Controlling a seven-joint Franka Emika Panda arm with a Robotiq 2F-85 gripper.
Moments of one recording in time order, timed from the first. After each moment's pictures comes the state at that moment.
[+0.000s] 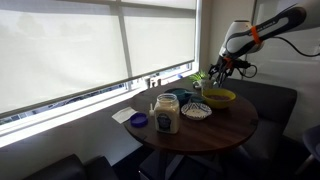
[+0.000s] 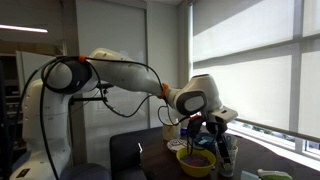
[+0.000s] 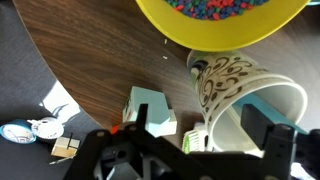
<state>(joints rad) -0.16 0.12 -0.16 -1.91 -0.01 2.37 0.50</state>
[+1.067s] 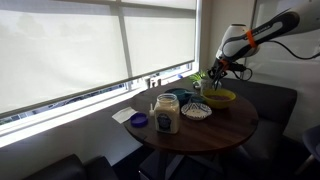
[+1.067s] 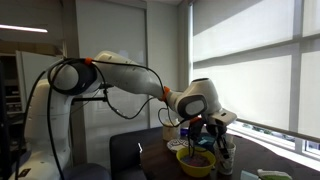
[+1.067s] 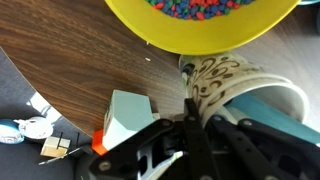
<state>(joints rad) -0.14 0.15 -0.16 -1.91 0.01 2.43 0.50</state>
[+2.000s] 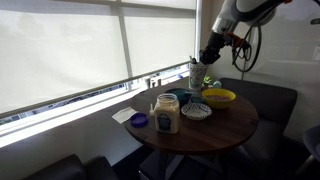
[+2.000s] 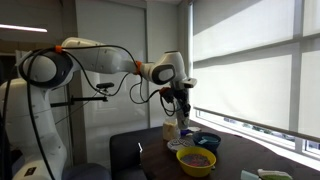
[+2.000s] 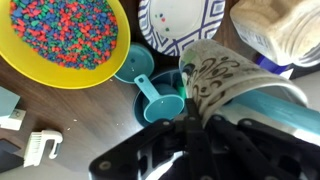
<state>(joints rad) 0.00 -0.12 -0.01 -1.91 0.15 2.16 0.20</state>
